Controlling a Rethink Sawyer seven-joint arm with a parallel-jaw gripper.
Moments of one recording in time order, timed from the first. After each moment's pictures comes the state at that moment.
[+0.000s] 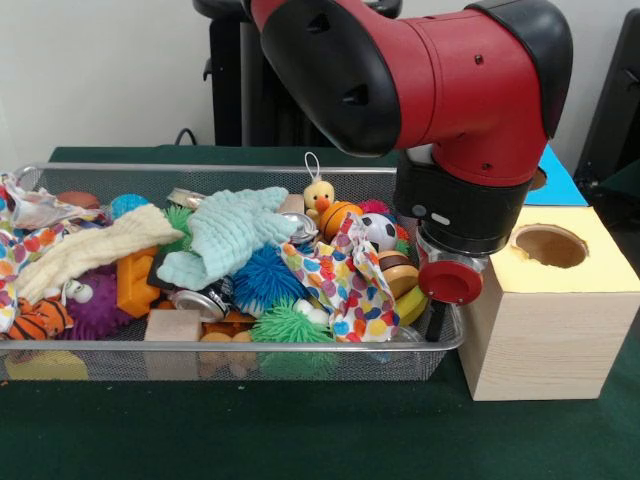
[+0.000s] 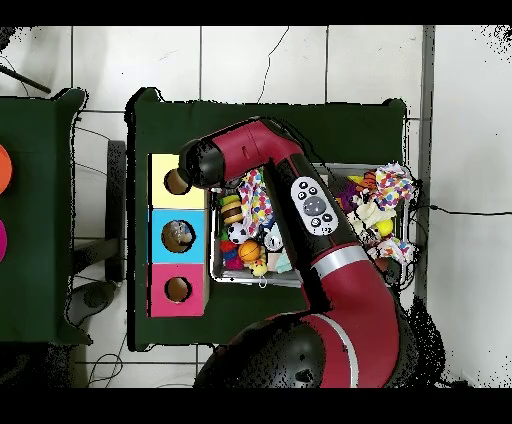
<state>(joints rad) -0.42 -0.36 0.70 1.22 -0.81 1.03 0.86</state>
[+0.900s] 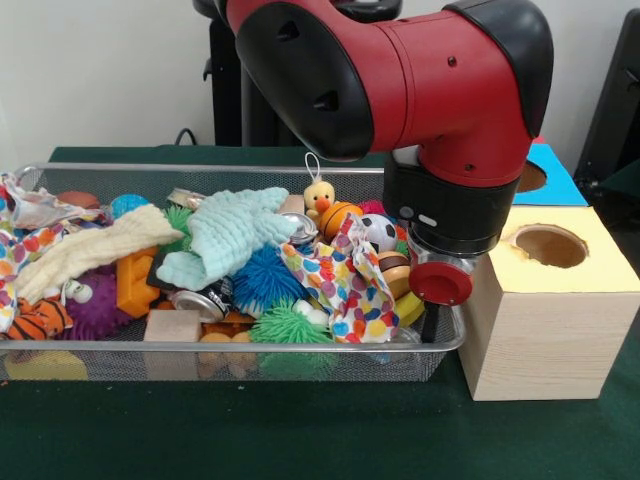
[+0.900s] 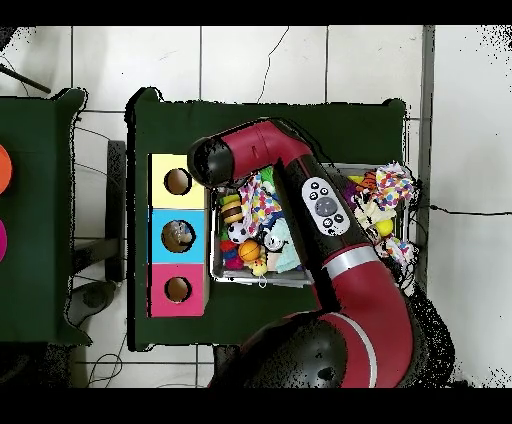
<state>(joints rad) -0.45 -0.35 0.72 1.23 -0.81 1.03 0.86</state>
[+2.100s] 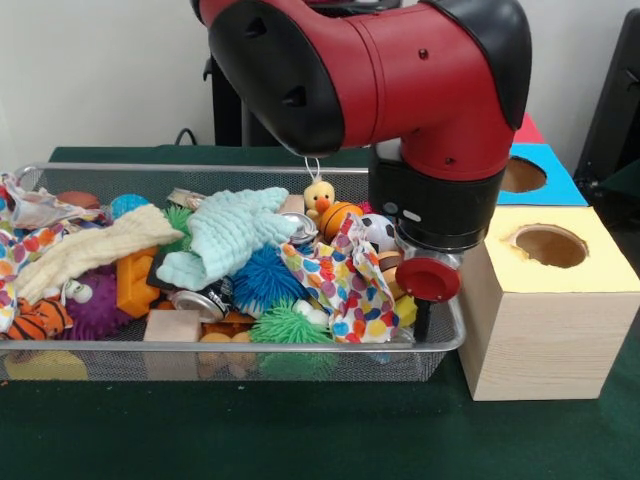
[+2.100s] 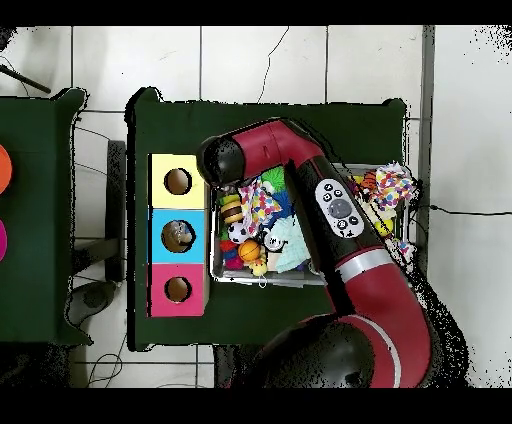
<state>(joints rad) -0.51 -0.36 0.77 1.25 -0.81 1.02 0.86</state>
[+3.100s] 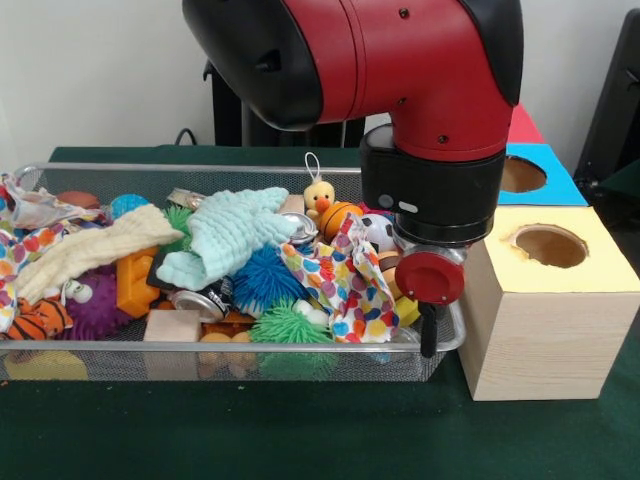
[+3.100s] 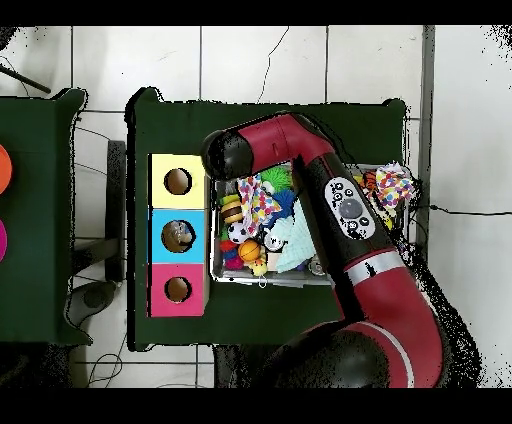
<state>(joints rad) -0.53 -0.39 0.79 1.25 -0.81 0.93 0.86</state>
